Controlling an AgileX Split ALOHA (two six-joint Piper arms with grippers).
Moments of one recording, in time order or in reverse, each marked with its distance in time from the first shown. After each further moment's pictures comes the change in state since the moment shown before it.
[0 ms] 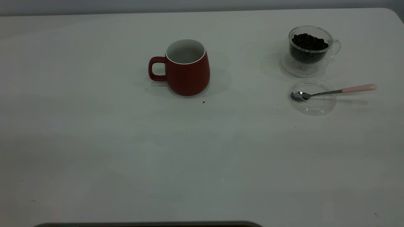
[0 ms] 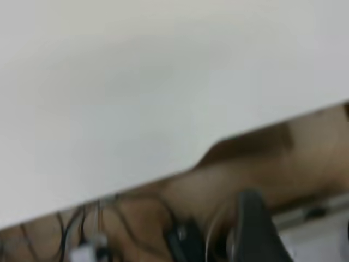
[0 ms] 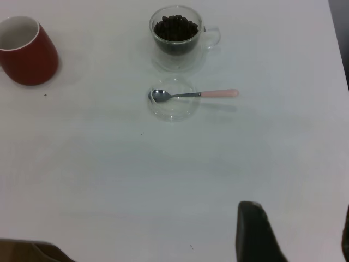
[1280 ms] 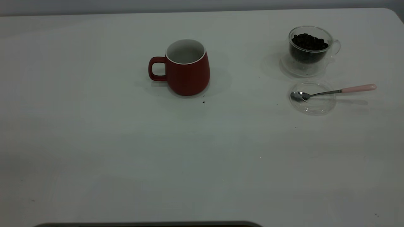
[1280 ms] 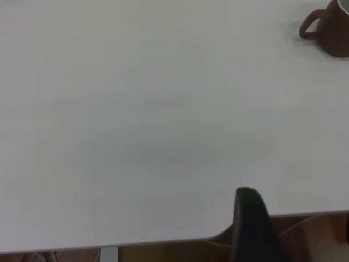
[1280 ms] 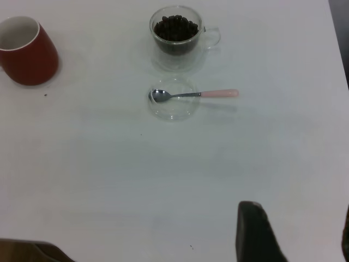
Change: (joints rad) left arm 0.213 -0.330 0.000 0.002 0.021 0.000; right arm 0.000 0.000 0.000 0.000 0.000 0.000
